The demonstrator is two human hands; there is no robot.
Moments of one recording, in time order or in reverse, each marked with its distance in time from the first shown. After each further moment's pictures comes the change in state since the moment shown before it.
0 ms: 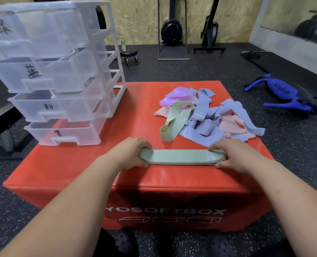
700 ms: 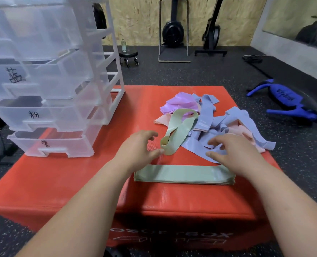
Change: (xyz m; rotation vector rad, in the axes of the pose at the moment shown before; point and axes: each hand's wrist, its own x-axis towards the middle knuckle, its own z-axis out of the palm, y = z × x) left_hand 0.053 0.007 0.003 -0.200 0.301 -0.077; right_hand 0.043 -0.027 -0.019 0.082 0.267 0.077
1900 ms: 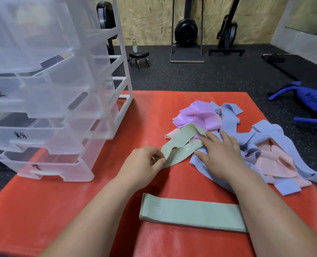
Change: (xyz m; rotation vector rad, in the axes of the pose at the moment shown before) left_hand 0.049 -0.038 0.012 -0.091 0.005 -0.154; right_hand 0.126 -0.034 0.077 -0.266 -0.102 0.004
